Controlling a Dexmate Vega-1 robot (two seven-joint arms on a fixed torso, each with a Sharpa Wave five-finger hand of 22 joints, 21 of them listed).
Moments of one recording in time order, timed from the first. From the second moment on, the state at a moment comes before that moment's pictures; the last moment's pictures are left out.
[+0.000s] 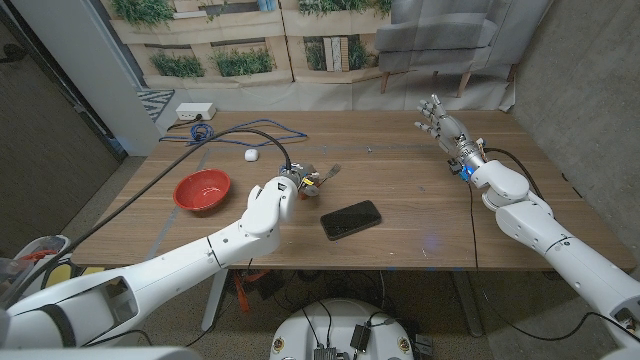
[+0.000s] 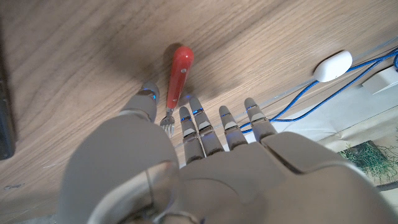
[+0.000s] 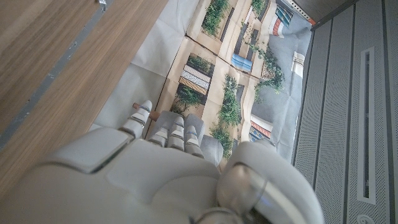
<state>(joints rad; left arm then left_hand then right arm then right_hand) 0.65 0.67 0.97 -1.92 0.93 0.82 -0.37 0.88 0.06 0.40 -0.17 0.18 0.44 -0.14 0.21 0.20 0.50 -0.19 0.27 0.37 0.12 -0.03 0.21 0.19 0.10 0.13 0.20 0.17 -0.86 -0.69 -0.33 -1.44 0.58 0.36 0.15 0.34 0.12 -0.18 0.06 0.21 0.06 -0.01 0.20 0.18 0.13 0.01 0.21 0.20 -0.02 -0.03 0.20 0.19 0.14 0.08 0.19 0.16</state>
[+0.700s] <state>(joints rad) 0.68 0.66 0.97 -1.94 0.95 0.83 -0.38 0.87 0.06 0.38 -0.15 0.18 0.49 -0.13 0.22 0.20 0.61 -0.20 0.30 0.39 0.13 -0.04 0.21 0.19 0.10 0.13 0.20 0.17 -0.88 -0.70 -0.33 -1.46 0.59 0.35 0.15 0.34 0.12 -0.18 0.06 0.21 0.06 -0.01 0.20 0.18 0.13 0.01 0.21 0.20 -0.02 -0.03 0.20 0.19 0.14 0.08 0.19 0.16</state>
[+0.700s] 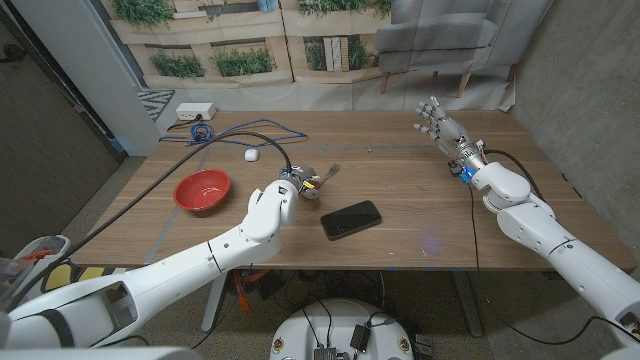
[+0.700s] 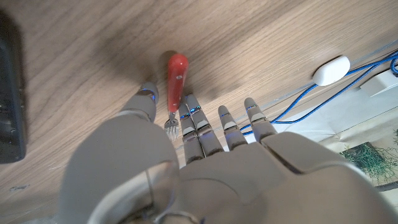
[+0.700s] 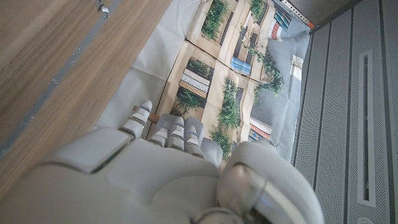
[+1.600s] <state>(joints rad) 0.71 0.66 0.96 -1.95 0.98 0.86 -0.37 0.96 0.10 0.39 -0.17 0.19 0.61 -0.15 0.23 0.20 0.77 -0.23 0.38 0.44 0.26 -0.04 0.24 0.19 0.13 0.12 0.20 0.17 -0.89 -0.71 -0.32 -1.48 0.59 0.35 0.16 0.34 0.12 -0.18 0.05 0.21 0.06 -0.01 0.20 0.18 0.13 0.01 0.21 0.20 -0.02 -0.03 0.20 0.19 0.14 0.08 0.19 0.16</state>
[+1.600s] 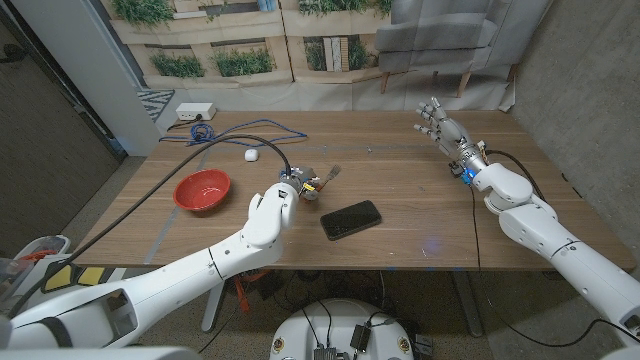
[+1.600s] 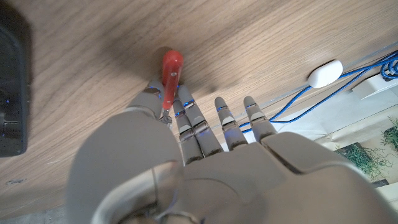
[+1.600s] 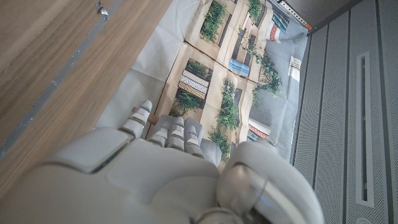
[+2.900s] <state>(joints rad) 0.73 0.66 0.92 -1.92 0.90 0.82 -0.21 1.12 0.13 0.40 -0.17 0.19 0.66 -0.15 0.22 0.20 0.89 -0.24 0.45 0.49 0.37 -0.04 0.29 0.21 0.19 0.13 0.21 0.18 -0.85 -0.70 -0.34 -1.47 0.57 0.33 0.14 0.34 0.12 -0.18 0.05 0.21 0.06 -0.01 0.20 0.18 0.13 0.01 0.21 0.20 -0.02 -0.03 0.20 0.19 0.14 0.08 0.19 0.16</state>
